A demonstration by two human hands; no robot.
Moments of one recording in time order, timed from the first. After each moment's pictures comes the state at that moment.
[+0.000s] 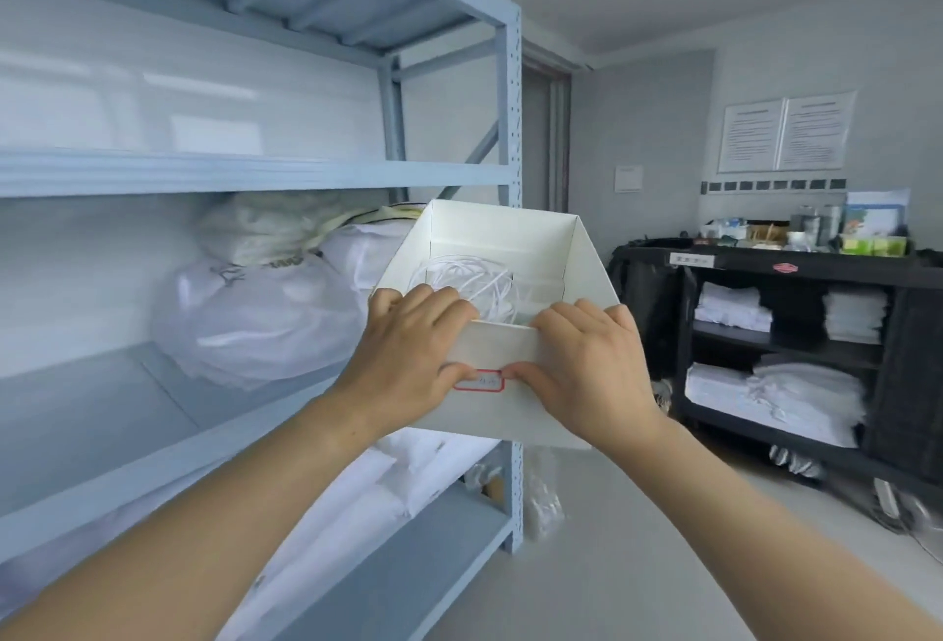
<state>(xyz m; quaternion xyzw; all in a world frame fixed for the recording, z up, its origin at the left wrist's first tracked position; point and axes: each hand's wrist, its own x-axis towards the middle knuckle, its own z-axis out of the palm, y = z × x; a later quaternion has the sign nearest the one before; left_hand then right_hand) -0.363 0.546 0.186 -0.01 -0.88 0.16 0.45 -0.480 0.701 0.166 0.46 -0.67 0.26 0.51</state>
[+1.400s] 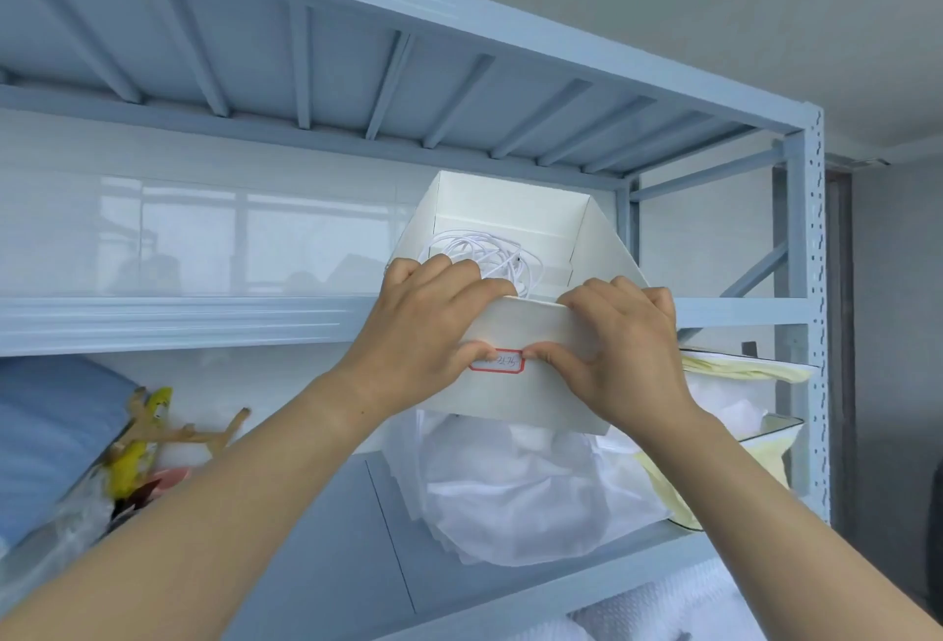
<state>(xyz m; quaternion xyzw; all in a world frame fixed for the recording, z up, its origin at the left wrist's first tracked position) -0.273 0.301 0.344 0.13 -0.78 0.35 0.50 -0.458 0.376 0.324 0.58 -0.46 0.42 0.53</state>
